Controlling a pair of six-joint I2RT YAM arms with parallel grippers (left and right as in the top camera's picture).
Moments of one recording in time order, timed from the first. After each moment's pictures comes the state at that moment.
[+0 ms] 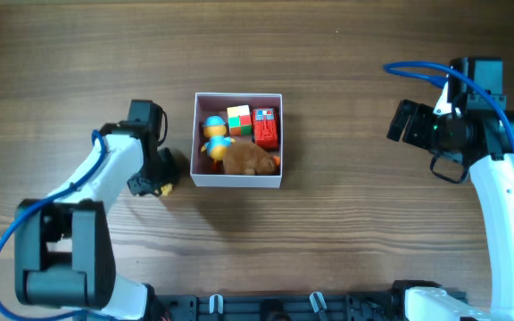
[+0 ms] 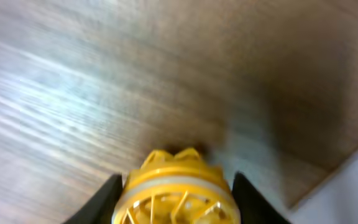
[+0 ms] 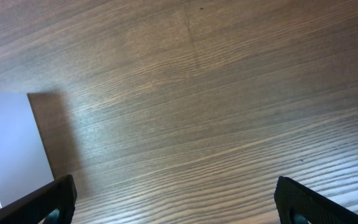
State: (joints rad) left arm -0.07 1.68 0.96 -0.83 -0.05 -0.52; right arm -0.03 1.34 1.33 -1.14 0.03 0.30
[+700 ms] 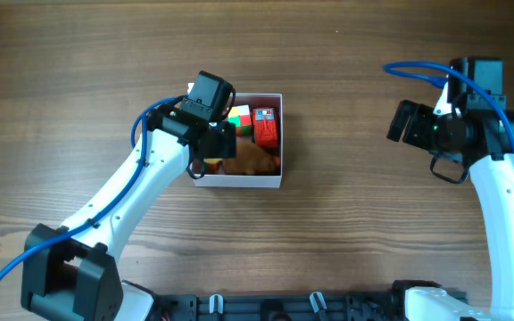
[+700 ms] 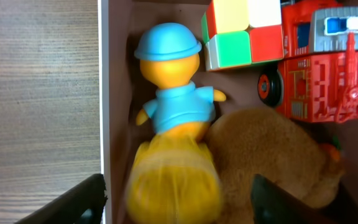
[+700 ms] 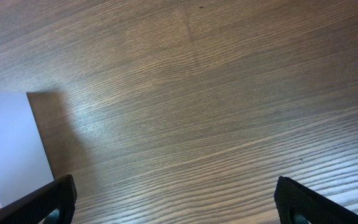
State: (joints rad) left arm -0.44 1.60 1.21 -0.86 -0.10 -0.42; right arm -0.03 1.34 1.33 -1.15 0.03 0.30
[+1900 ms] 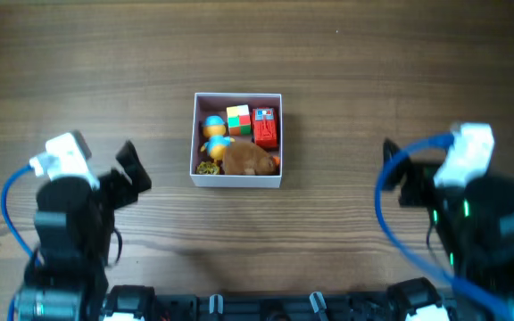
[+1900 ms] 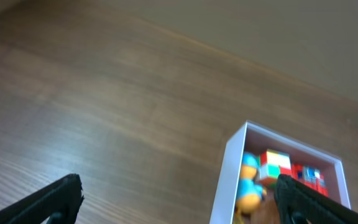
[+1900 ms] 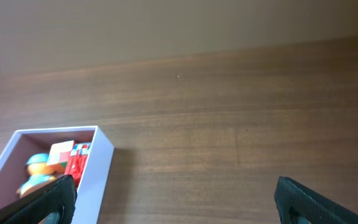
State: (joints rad) left arm -0.08 0.62 0.88 -0.79 -0.22 -0.38; right arm 0.24 0.58 0.93 -0.80 0.16 0.22
